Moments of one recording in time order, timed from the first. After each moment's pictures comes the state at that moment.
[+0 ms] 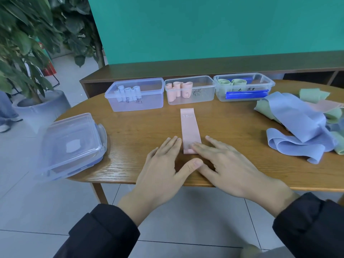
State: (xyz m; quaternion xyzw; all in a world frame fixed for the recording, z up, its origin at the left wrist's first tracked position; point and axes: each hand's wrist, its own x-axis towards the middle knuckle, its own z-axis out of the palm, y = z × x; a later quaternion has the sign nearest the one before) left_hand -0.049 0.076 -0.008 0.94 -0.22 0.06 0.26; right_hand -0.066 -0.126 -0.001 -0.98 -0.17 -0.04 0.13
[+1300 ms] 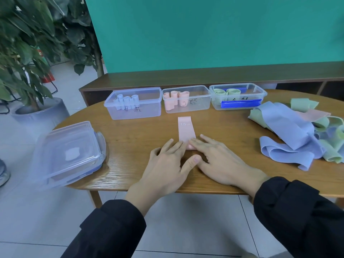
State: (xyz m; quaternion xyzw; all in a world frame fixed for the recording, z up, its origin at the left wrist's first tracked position) left_hand -0.020 0.058 -0.006 0.96 -0.25 0.05 0.14; right_hand -0.027 -0.133 0.002 -0.97 -0.17 -0.04 0.17
